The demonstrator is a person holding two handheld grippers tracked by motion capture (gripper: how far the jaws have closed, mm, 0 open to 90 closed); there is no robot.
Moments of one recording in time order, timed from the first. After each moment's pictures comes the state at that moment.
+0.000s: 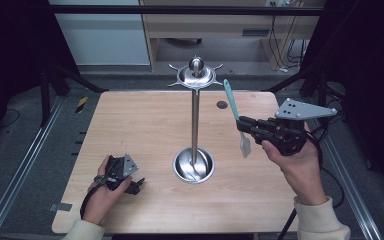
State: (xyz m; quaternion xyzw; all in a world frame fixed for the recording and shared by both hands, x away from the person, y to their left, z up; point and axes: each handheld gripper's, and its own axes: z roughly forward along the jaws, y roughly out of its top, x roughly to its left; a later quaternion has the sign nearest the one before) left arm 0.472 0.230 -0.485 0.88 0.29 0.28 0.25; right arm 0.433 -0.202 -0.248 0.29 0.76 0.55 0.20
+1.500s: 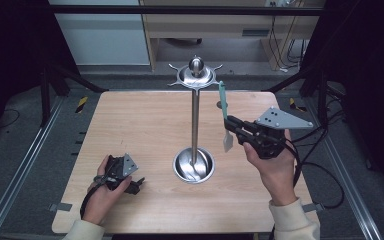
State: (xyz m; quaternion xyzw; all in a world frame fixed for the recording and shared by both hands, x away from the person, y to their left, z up) left arm 0.472 0.231 -0.485 0.88 0.29 0.29 0.25; right arm 0.440 -0.171 -0.278 0.31 0.72 0.57 0.26
